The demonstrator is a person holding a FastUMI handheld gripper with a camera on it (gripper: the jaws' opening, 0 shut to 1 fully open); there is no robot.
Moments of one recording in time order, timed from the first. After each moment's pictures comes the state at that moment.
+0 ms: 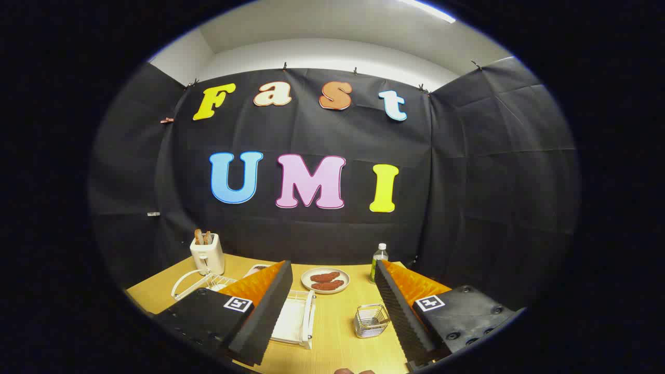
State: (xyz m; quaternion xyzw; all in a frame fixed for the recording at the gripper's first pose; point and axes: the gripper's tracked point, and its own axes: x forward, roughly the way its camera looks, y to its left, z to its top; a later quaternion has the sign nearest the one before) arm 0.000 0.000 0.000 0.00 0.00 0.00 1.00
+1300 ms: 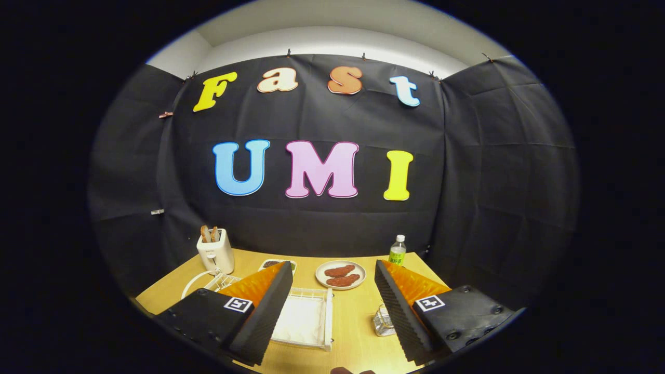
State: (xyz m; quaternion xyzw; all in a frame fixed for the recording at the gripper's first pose) arm 0.054 0.062 -0.006 0.00 0.07 0.03 1.00
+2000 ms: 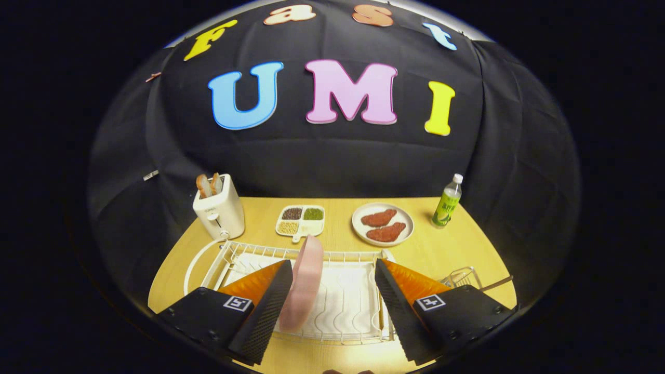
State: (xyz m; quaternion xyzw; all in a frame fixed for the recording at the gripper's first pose) arm 0.141 0.168 -0.153 0.02 0.28 0.03 0.96
